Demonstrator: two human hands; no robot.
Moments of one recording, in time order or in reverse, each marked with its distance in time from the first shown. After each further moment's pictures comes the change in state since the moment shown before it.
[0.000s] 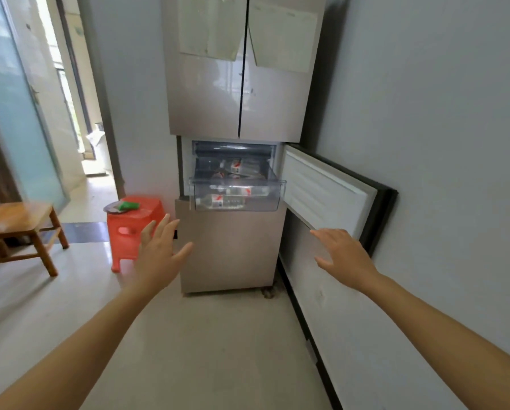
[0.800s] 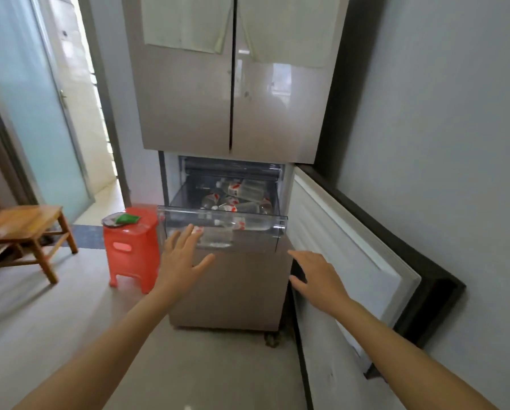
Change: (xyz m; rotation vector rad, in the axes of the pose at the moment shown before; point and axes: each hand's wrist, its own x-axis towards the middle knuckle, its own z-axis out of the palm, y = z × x) left_hand 0.224 0.110 0.203 0.009 -0.023 -0.053; right_hand 0.276 0.177 0.094 0.252 -0.089 -0.133
